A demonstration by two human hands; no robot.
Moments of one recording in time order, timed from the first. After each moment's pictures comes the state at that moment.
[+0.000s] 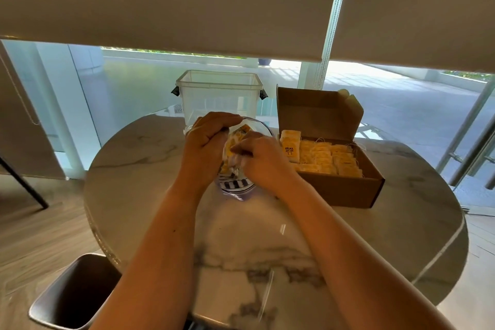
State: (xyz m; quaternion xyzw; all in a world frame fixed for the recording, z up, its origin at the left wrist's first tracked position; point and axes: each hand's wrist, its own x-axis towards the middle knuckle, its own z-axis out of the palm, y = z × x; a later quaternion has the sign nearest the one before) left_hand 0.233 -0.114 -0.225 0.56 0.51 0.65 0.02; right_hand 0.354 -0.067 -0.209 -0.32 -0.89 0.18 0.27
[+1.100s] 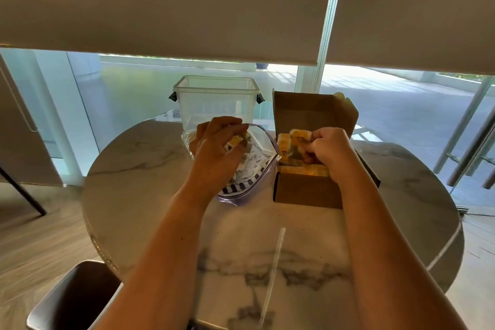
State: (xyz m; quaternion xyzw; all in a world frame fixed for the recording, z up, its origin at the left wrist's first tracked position) left_hand 0.249 -0.109 -0.224 0.56 0.62 0.55 -0.04; right_hand 0.429 -0.006 -0.194 -0.54 -0.68 0.34 0.38
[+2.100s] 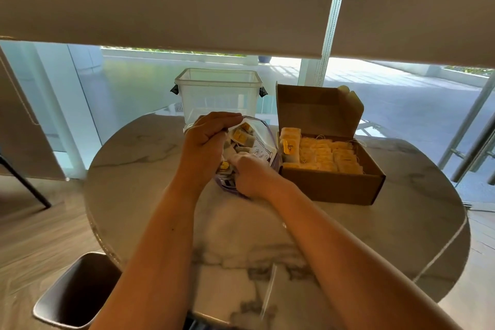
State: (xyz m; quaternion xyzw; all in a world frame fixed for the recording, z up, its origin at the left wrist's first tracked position) left_hand 0.237 -0.118 -0.223 0.56 0.50 0.65 0.05; right_hand 0.336 -0.060 -0.236 -0.33 -0.93 0.13 0.10
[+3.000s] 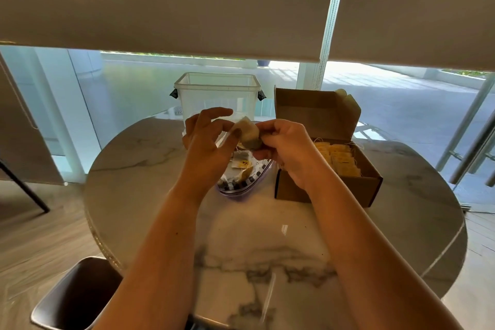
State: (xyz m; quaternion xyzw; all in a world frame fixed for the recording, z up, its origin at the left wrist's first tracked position) left_hand 0.237 -0.112 -0.225 0.57 0.58 0.58 -0.08; right_hand 0.385 -0.064 -0.182 -0.30 -0.68 0.55 0.38
